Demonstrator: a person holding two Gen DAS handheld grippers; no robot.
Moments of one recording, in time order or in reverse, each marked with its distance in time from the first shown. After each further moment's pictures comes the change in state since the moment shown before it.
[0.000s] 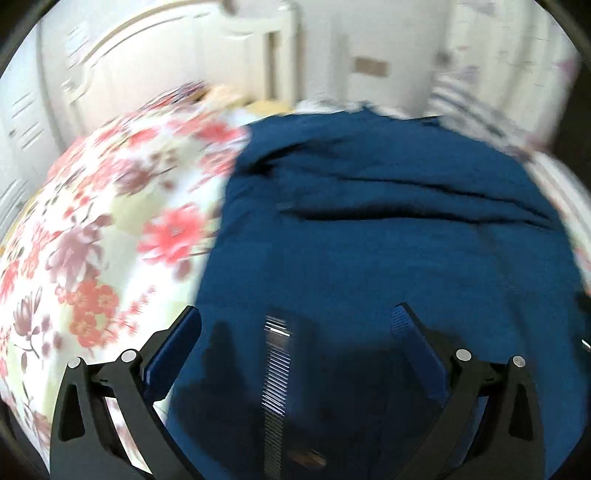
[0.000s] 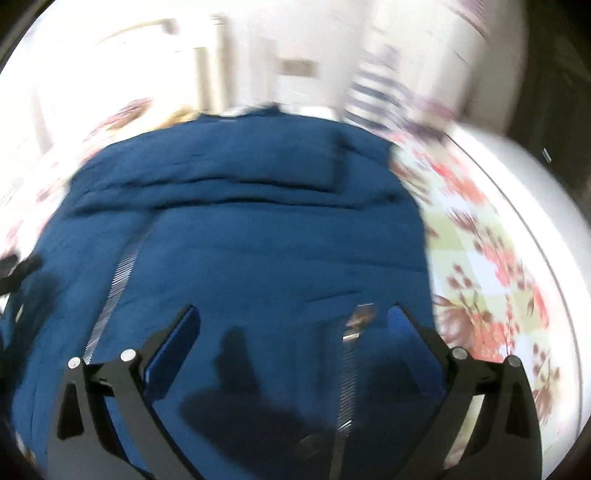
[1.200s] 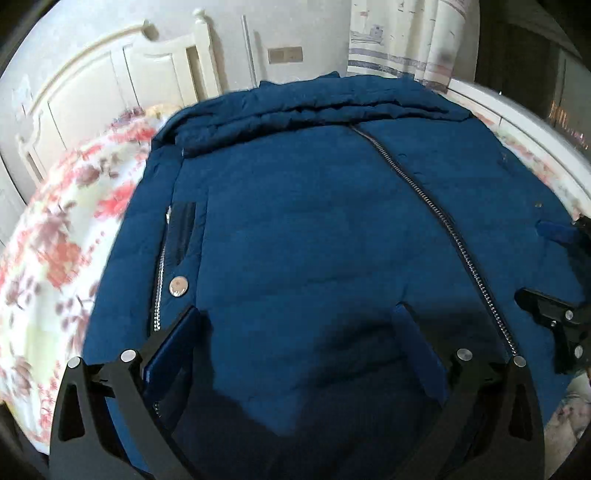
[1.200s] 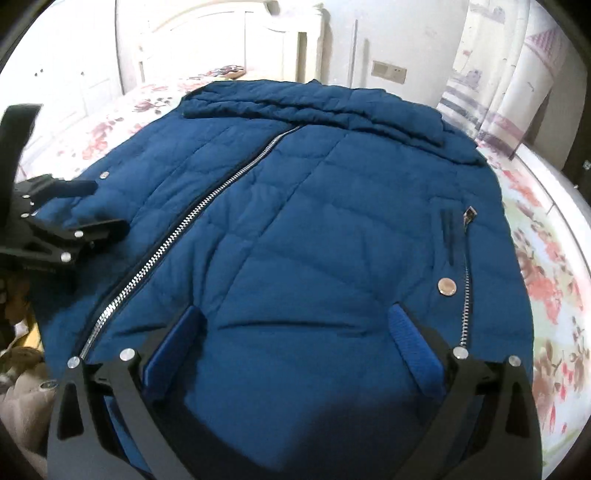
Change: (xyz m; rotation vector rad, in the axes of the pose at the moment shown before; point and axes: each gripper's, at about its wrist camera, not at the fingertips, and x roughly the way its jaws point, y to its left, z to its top) left arm -0.043 -0.065 -0.099 0.217 0.023 -0.086; right arm -0.035 0.048 -0.103 -0.189 0.006 0.177
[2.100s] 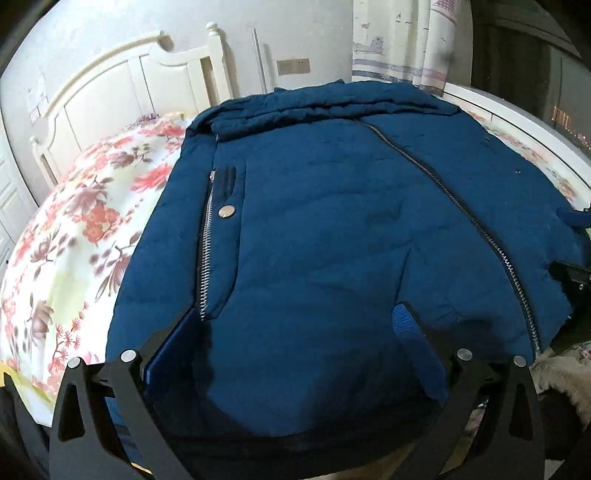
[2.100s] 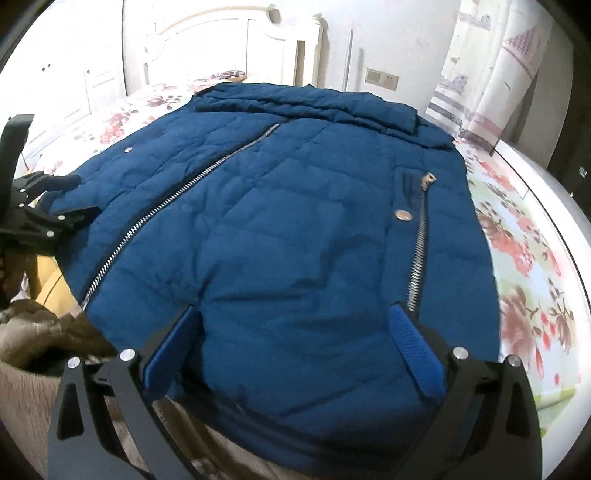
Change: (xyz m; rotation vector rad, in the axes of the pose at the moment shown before) left arm -0.046 0.010 -0.062 0.005 -0.062 0.050; right arm -0.050 -0.012 -0.057 -0.011 -0.030 -0.026
